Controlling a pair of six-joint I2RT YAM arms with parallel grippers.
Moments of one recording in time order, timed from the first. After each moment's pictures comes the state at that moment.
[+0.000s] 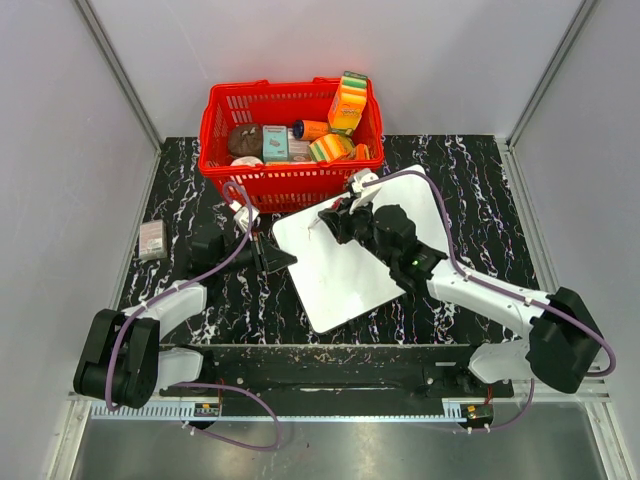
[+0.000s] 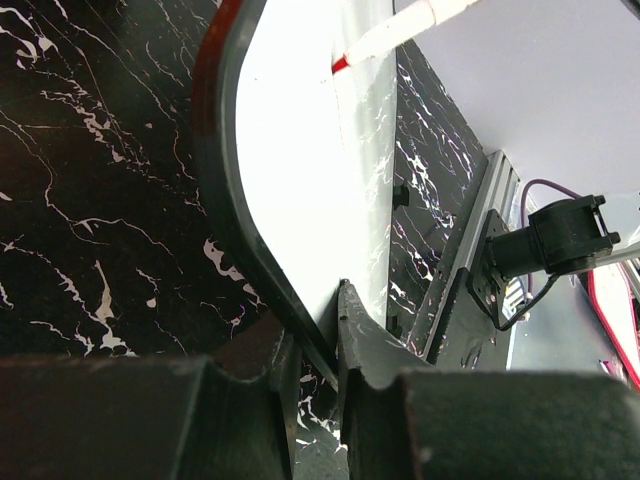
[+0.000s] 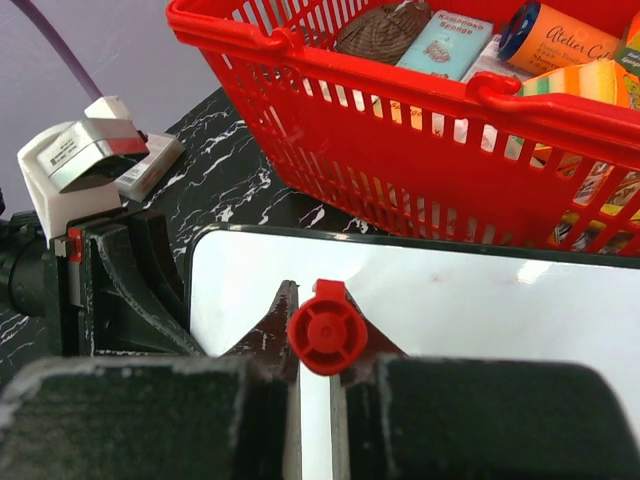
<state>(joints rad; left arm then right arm) -0.22 1.23 0.41 0.50 0.89 -0.48 0.83 1.33 0.88 0.37 0.10 0.21</state>
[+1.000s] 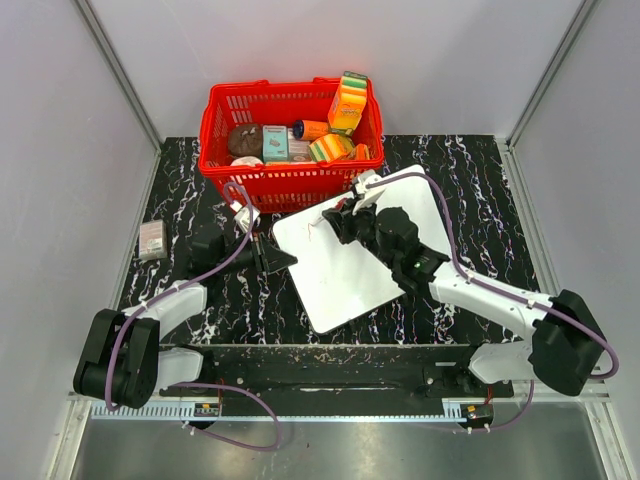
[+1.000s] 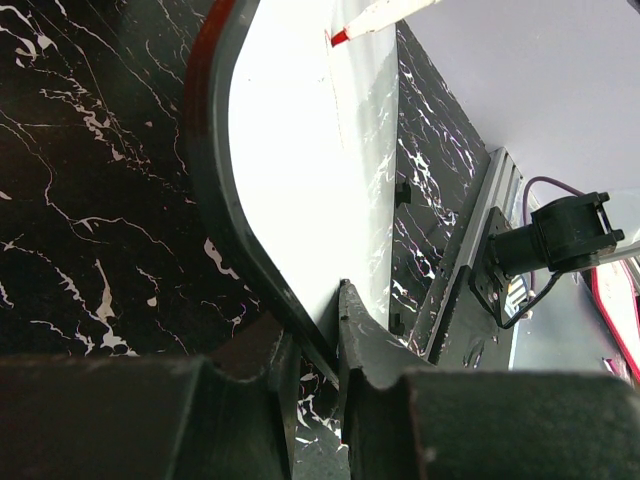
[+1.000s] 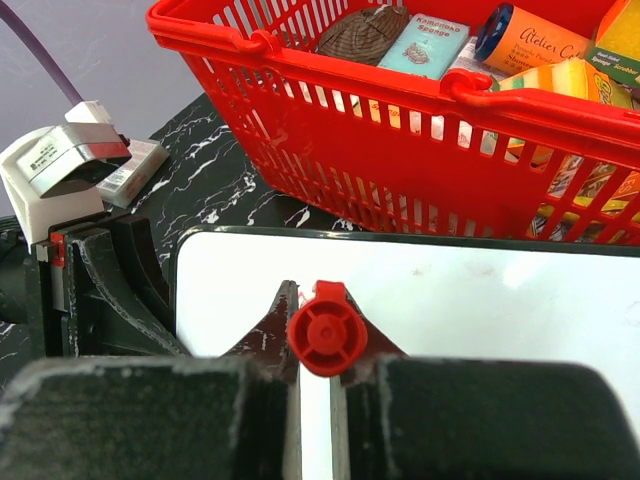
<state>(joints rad) -0.23 1.23 0.41 0.50 0.88 -0.47 0.83 1.31 0.87 0.38 0.15 0.21</state>
